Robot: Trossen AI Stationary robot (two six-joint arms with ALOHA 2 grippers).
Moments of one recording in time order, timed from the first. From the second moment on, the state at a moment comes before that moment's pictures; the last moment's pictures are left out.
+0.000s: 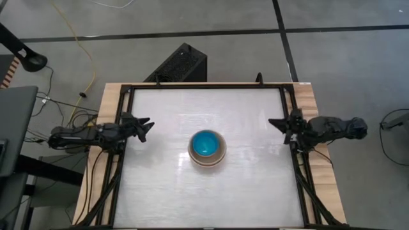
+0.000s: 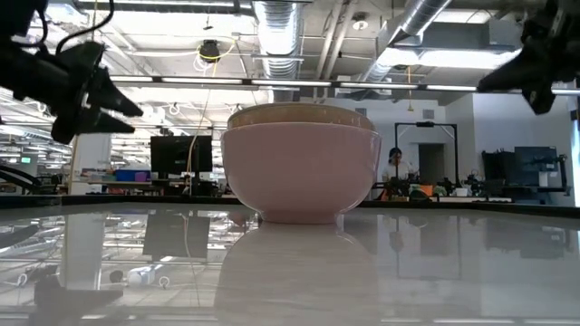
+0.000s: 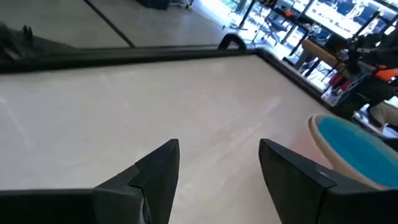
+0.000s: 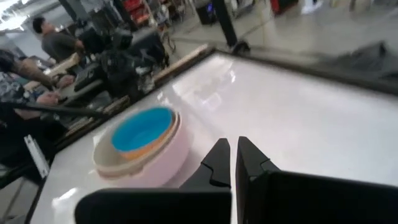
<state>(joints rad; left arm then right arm) -0.07 0.00 0.16 -0.39 -0.66 -0.60 0.22 0.00 0.38 -0.61 0.56 0.57</state>
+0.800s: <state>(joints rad) -0.07 0.01 0.13 -0.39 -0.65 -0.49 0.31 0.03 0.11 -0.32 0.57 0.66</state>
